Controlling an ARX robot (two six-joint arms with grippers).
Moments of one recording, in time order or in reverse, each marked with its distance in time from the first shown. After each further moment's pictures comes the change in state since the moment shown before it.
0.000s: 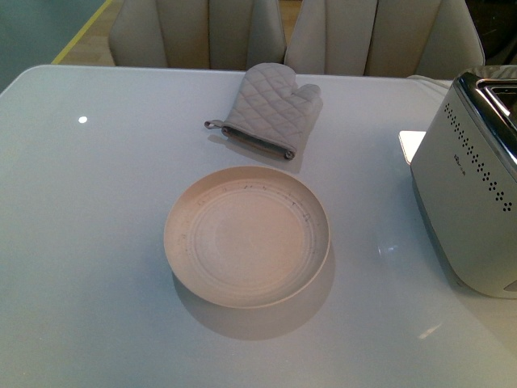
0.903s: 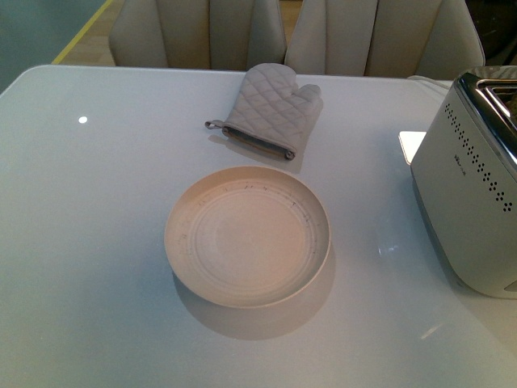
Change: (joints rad) left arm 0.000 0.000 0.000 0.000 0.000 0.000; right arm 0.008 -0.759 -0.572 0.451 -0.062 -0.017
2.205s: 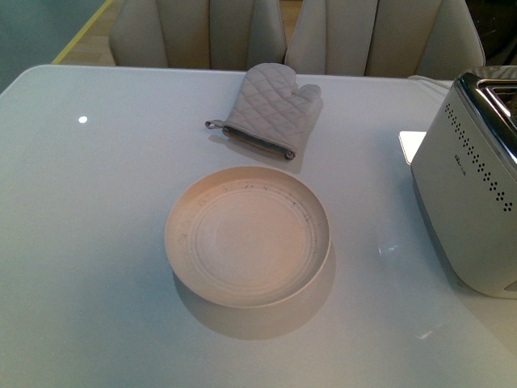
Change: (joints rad) left arm 0.000 0.000 0.000 0.000 0.000 0.000; right arm 0.038 -0.557 -0.189 -0.330 0.015 -0.005
